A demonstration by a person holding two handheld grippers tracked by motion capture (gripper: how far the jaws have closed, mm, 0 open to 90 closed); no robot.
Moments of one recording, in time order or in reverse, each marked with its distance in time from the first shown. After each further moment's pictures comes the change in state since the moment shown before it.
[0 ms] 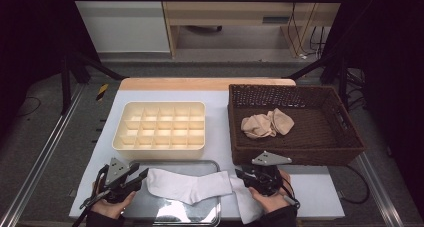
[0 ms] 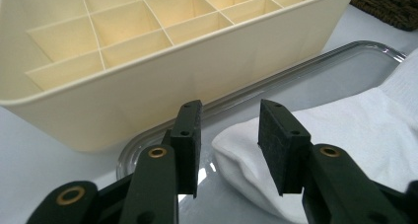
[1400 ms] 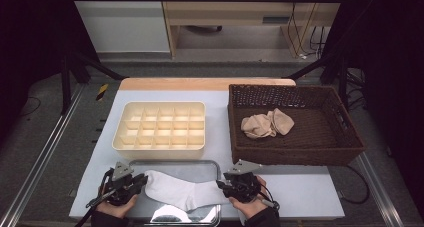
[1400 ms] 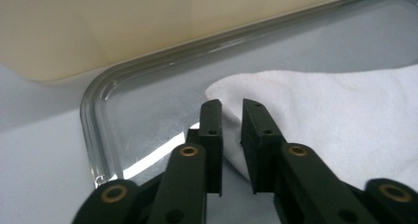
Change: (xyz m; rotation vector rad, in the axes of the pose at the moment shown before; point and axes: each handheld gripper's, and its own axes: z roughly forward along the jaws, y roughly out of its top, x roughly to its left) left arm 0.002 -0.023 0.022 0.181 -0.027 -0.110; right arm 0.039 -0.009 0.044 0.086 0.045 -0.103
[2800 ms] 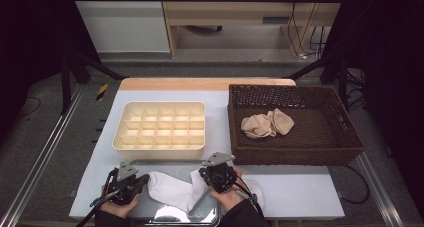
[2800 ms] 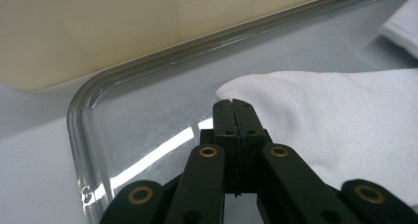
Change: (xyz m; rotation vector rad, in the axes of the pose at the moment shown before) left arm -0.004 0.003 0.003 -0.004 0.004 0.018; right arm 0.027 0.041 0.037 -0.022 0.033 -0.068
